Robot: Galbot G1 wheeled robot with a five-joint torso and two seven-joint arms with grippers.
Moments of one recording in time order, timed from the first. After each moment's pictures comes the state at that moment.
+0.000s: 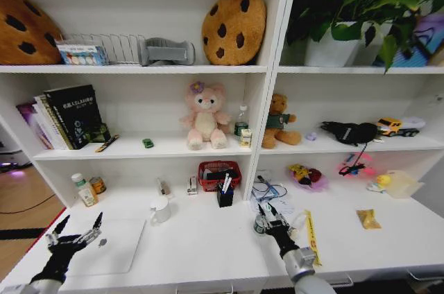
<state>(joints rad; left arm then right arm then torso) 2.00 -1.05 -1.00 -2.05 -0.63 -0.30 -0.02 -1.62 1.02 0.32 2.03 0.36 0.14 0.26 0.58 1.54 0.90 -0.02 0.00</state>
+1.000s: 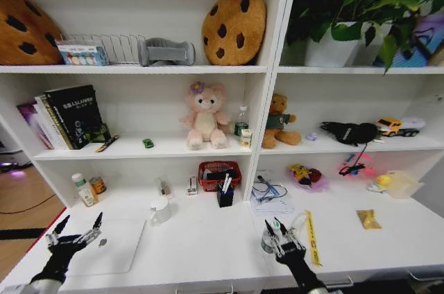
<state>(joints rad) 2.00 -1.05 -1.00 -2.05 -0.63 -0.30 -0.02 -2.18 1.06 0.46 2.32 0.08 0.27 0.26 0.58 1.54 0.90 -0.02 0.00</state>
